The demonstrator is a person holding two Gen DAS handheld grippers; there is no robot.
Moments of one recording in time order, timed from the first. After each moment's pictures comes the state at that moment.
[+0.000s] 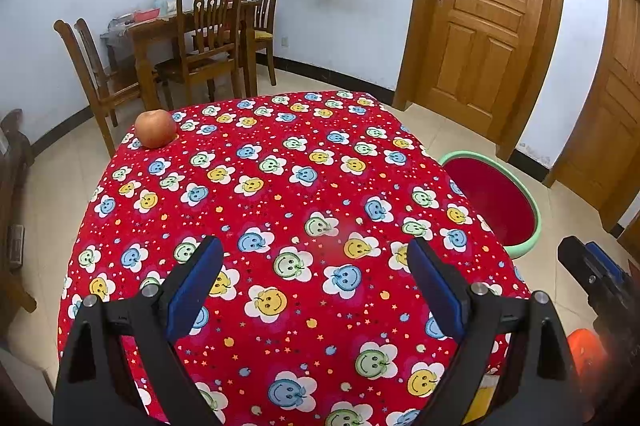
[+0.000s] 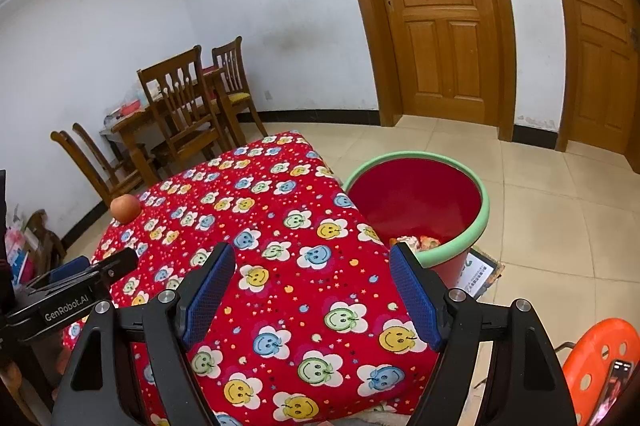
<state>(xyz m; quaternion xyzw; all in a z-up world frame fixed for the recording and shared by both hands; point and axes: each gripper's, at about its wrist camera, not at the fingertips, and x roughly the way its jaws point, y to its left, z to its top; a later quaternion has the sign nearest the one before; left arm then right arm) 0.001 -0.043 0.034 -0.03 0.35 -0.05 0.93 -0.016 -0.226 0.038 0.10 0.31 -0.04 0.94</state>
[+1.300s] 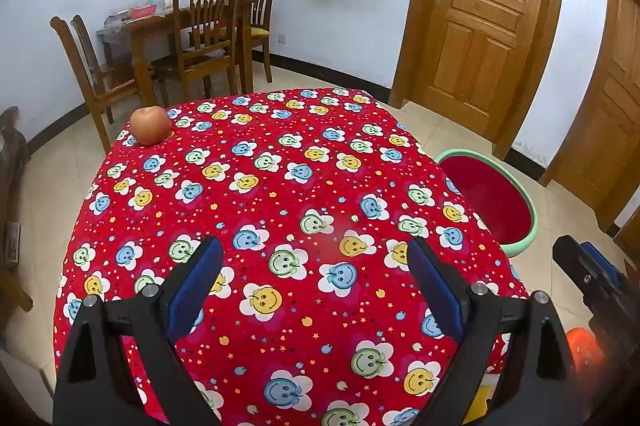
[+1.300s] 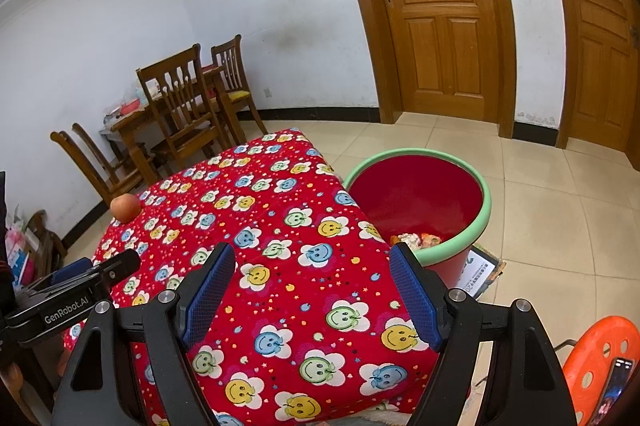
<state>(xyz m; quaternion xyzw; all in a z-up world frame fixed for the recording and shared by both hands) 0.001 -0.044 0.033 -0.03 0.36 -0.05 0.93 -0.013 -0.226 0.032 0.11 0.31 -0.05 0.94</state>
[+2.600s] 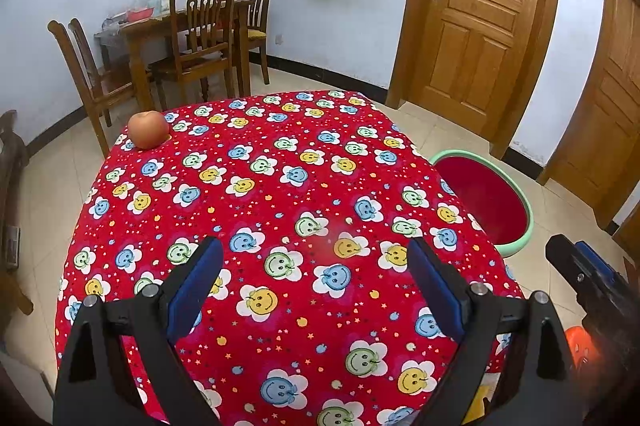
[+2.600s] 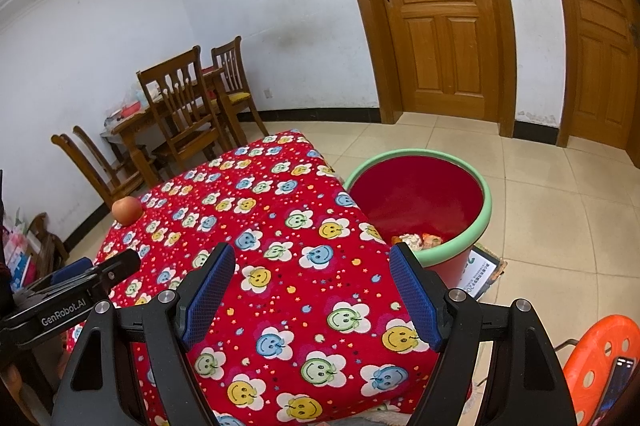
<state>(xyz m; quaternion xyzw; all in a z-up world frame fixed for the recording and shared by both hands) 0.000 -0.048 0.037 -0.03 0.36 -0.06 0.93 -0.012 -0.224 0.034 0.11 0.31 -0.05 0.94</state>
